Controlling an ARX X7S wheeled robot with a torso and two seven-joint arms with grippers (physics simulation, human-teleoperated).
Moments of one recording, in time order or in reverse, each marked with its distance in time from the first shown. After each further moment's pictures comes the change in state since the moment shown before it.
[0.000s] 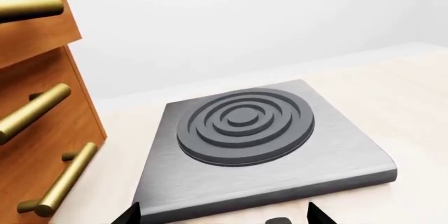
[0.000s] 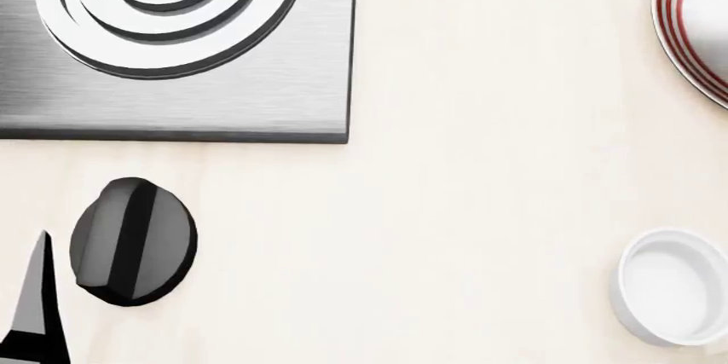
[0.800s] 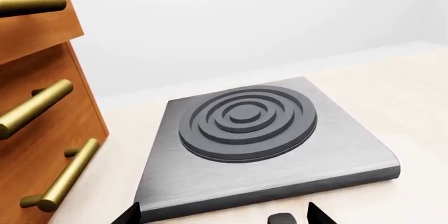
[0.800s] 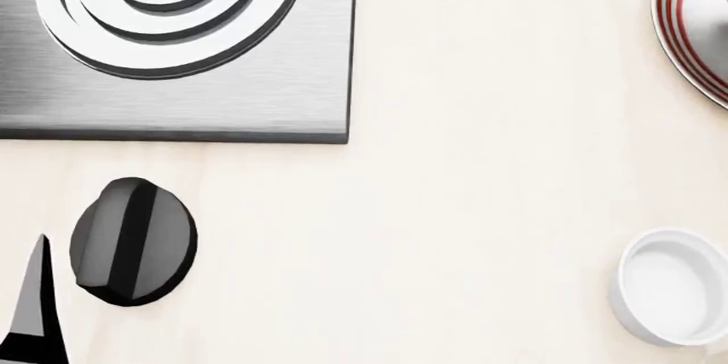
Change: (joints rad) left arm 0.020 -0.003 -0.001 -0.016 0.011 0.022 0.002; right arm -0.013 -0.022 -0.017 0.066 -0.033 -0.028 -0.020
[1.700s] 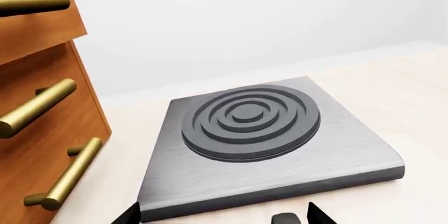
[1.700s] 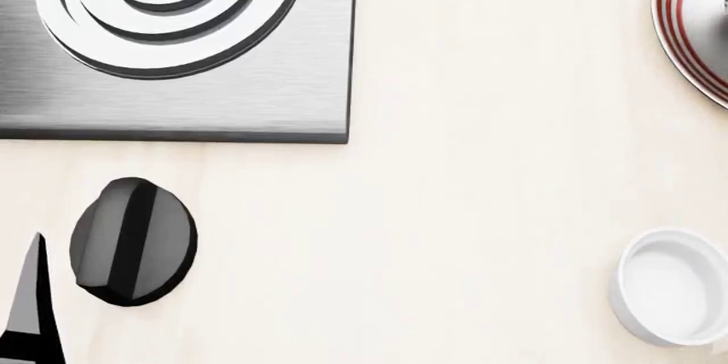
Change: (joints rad) left arm 0.007 -0.005 -0.008 -0.005 -0.003 0.008 -0.001; right arm 0.010 -0.018 -0.012 0.081 -0.042 -0.009 -0.045
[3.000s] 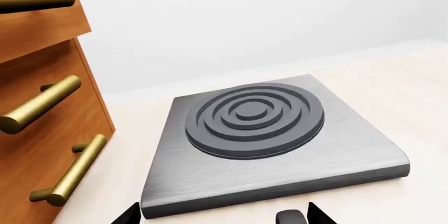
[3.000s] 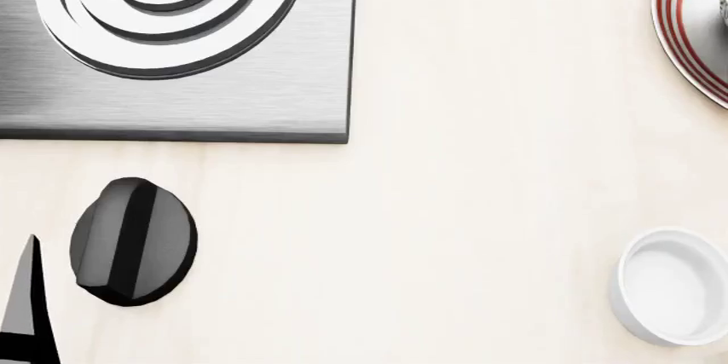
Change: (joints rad) left arm 0.020 -0.009 -0.010 -0.007 0.001 0.018 -0.002; right arm 0.095 0.126 -0.456 -0.688 -0.521 0.130 0.189
